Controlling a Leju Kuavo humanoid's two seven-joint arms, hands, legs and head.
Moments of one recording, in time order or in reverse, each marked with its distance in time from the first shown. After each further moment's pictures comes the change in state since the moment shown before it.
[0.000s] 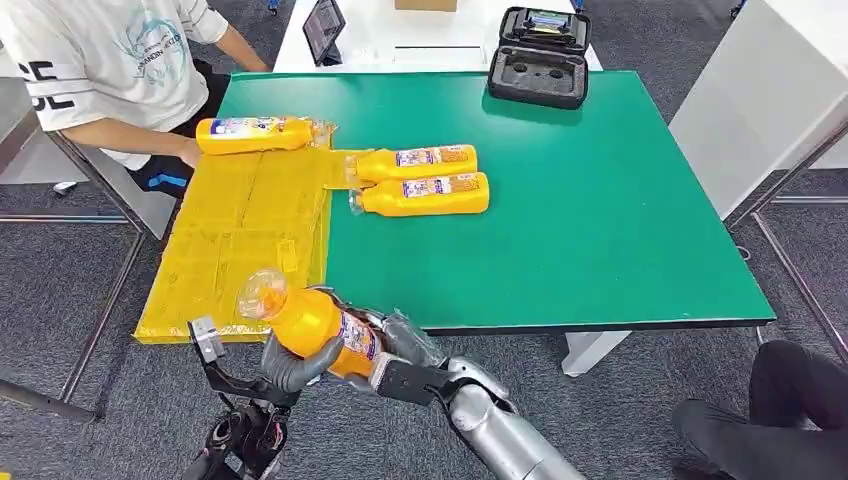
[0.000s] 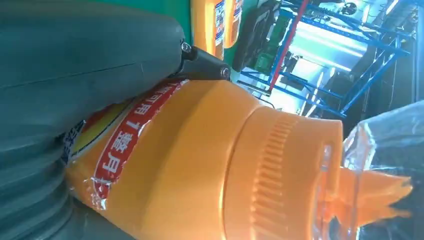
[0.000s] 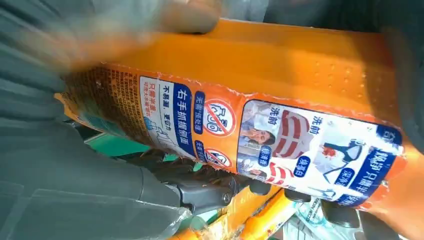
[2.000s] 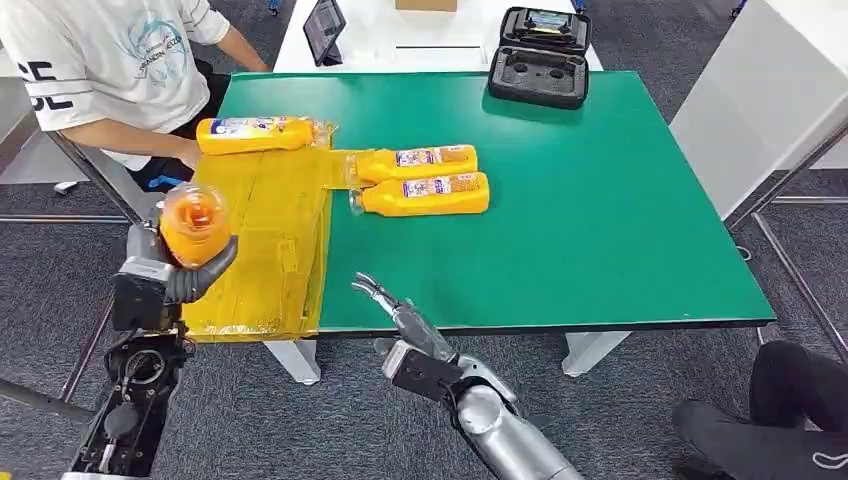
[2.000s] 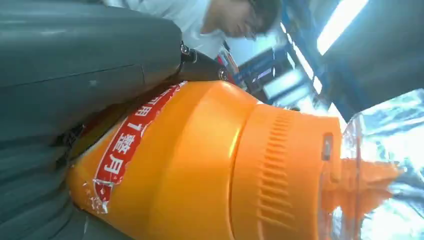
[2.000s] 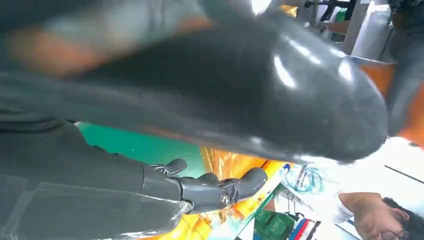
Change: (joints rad) left arm -0.149 0.189 0.220 -0.217 -0.808 0.717 0.085; right arm 0.065 -0.034 0.000 -0.192 -0.145 -0.042 0.046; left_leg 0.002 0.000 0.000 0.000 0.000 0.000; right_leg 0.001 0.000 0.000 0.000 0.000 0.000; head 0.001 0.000
